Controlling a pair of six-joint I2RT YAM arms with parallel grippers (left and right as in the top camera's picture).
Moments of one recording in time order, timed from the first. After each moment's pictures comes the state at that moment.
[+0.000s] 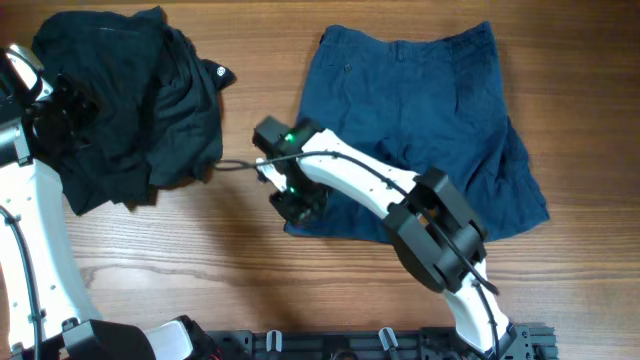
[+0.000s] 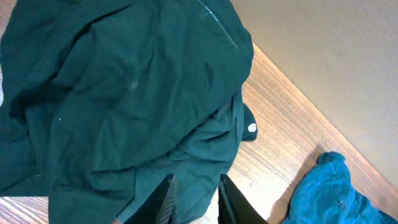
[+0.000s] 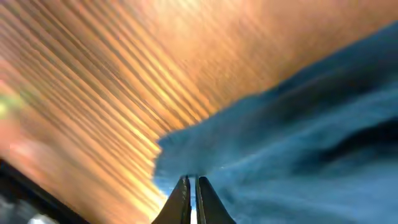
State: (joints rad) left arm 0.43 1.46 1.42 -0.78 0.23 -0.40; right arm 0.81 2.20 1.74 -1.16 -0.27 0.05
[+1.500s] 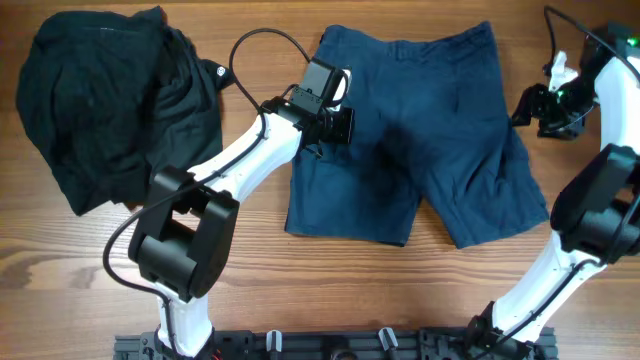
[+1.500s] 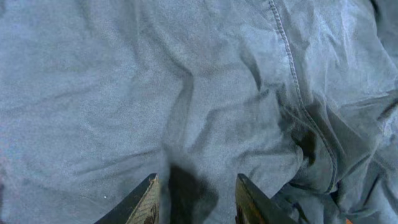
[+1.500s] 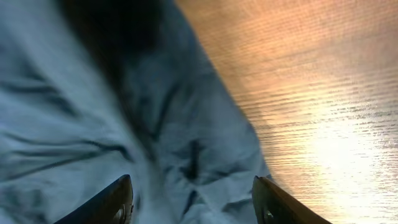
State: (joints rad) left arm -0.54 1.99 1.42 -0.42 0.18 -0.34; right arm -0.38 2.16 1.84 -1.27 -0.16 -0.11
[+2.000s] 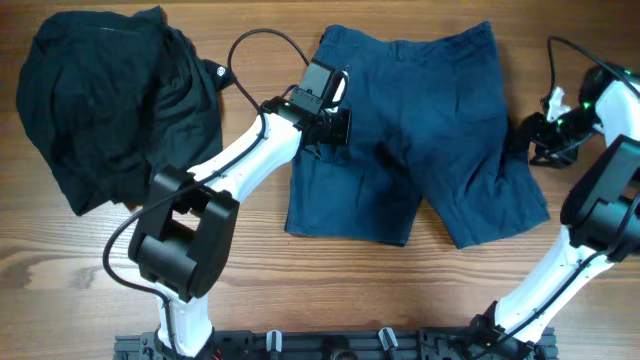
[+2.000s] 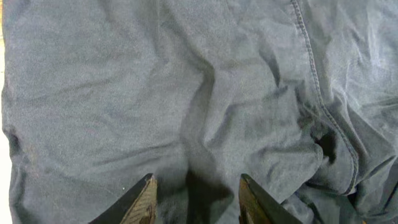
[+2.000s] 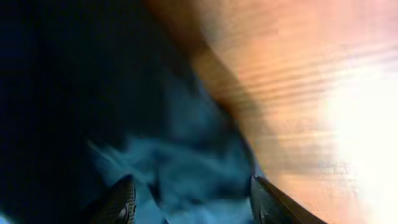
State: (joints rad) left arm -0.54 1.99 1.42 -0.44 0.14 -0.34; right arm -0.44 2.19 1.68 -1.15 -0.25 -0.14
